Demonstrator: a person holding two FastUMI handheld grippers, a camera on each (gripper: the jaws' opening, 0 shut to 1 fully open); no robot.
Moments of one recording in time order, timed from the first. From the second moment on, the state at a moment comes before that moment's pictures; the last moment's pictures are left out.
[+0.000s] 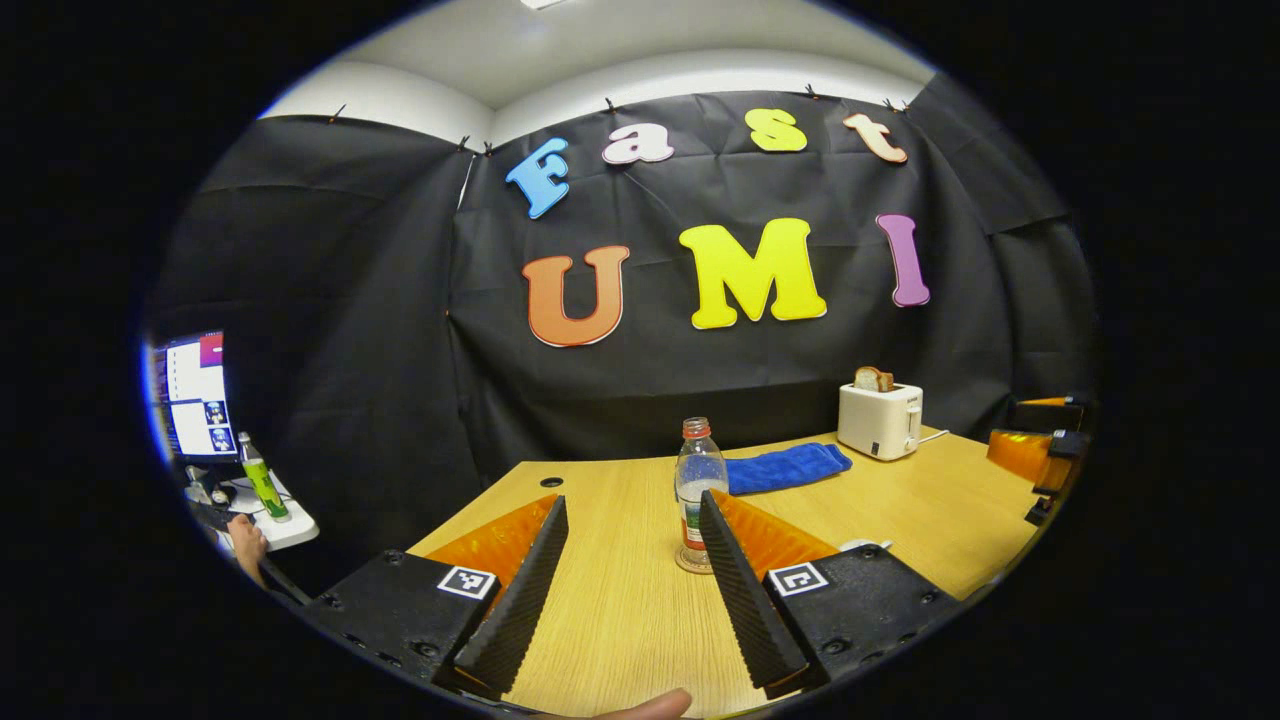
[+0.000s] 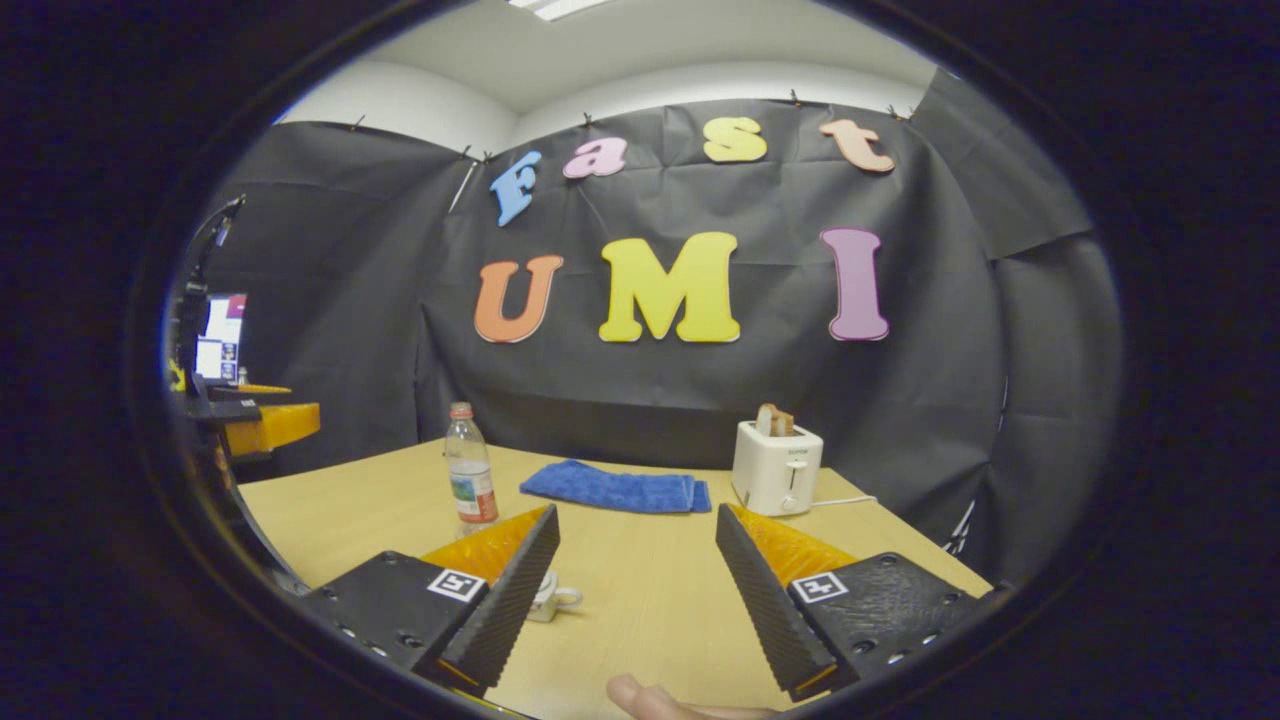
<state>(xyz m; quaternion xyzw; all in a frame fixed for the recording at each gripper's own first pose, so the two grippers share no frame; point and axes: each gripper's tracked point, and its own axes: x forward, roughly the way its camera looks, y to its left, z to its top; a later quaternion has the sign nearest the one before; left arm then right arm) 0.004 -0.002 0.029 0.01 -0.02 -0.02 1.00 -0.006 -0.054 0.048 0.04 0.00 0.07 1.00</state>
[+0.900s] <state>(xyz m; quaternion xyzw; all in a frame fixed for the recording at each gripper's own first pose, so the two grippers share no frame) -0.004 -0.013 0.032 0.02 -0.03 0.00 1.00 -0.035 -0.124 0.059 0.06 -0.03 0.02 1.00</state>
